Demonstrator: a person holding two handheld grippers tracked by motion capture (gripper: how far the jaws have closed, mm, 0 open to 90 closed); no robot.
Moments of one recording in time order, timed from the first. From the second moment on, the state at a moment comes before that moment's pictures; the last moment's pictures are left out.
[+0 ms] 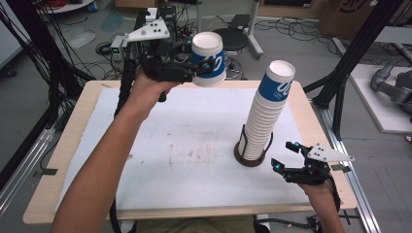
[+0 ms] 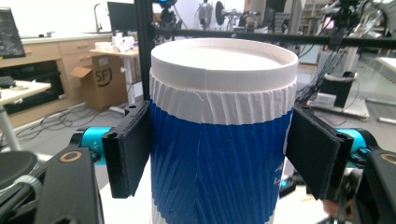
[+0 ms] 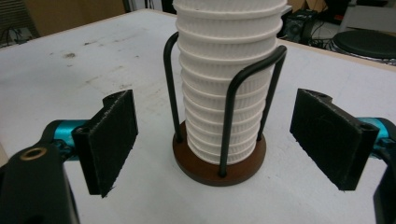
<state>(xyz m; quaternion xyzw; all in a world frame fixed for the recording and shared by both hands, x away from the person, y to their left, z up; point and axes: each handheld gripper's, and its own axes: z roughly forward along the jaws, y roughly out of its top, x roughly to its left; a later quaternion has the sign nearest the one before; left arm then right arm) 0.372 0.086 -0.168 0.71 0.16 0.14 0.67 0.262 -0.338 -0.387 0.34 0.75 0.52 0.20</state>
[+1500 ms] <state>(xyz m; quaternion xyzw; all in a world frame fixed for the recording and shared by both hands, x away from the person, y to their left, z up) 0.306 0.172 -0.339 0.73 0.22 0.12 0.63 0.260 -0.284 -0.385 0.28 0.78 0.53 0.17</state>
